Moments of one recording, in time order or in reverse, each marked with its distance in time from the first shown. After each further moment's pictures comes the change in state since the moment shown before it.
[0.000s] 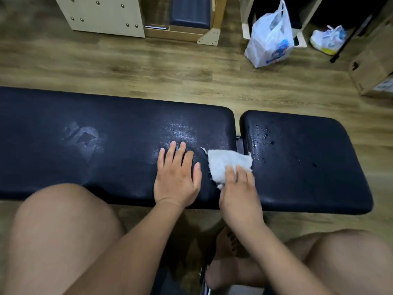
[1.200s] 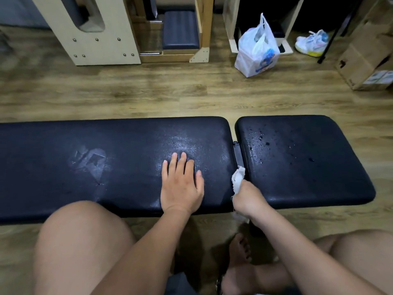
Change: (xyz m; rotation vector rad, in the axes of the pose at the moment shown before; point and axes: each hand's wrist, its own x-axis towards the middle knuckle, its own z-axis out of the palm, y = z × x) left_hand -0.002 0.005 -0.003 0.028 -0.004 -0.011; right_hand 0.001 0.002 -0.037 0.478 -0.433 0.463
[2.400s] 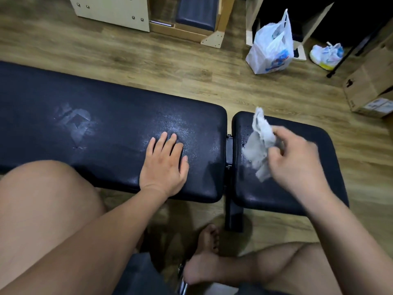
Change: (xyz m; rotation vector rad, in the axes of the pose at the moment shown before) left_hand 0.003 -0.002 -0.002 0.020 -0.019 0.017; right_hand 0.000 0.001 -0.123 -0.125 0.500 -0.547
